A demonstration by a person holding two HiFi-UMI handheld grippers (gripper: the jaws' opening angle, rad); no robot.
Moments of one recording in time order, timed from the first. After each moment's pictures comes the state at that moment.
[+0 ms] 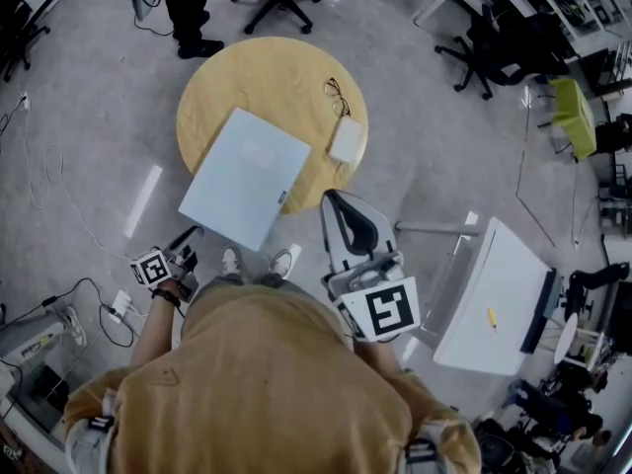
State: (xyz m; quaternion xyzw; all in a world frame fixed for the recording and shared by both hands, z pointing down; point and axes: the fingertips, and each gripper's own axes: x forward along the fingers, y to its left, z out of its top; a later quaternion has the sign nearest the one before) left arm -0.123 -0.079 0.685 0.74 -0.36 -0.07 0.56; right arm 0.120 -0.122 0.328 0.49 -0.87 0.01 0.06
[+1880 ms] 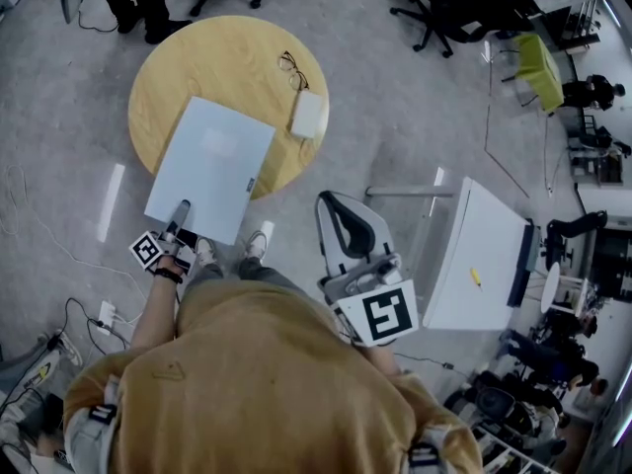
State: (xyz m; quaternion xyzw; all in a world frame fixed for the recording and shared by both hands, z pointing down) left arm -0.063 -0.148 0.725 0.66 -0.27 -0.28 0.65; right arm 0.148 -0.115 0.334 0.56 -0.82 0.02 0.10
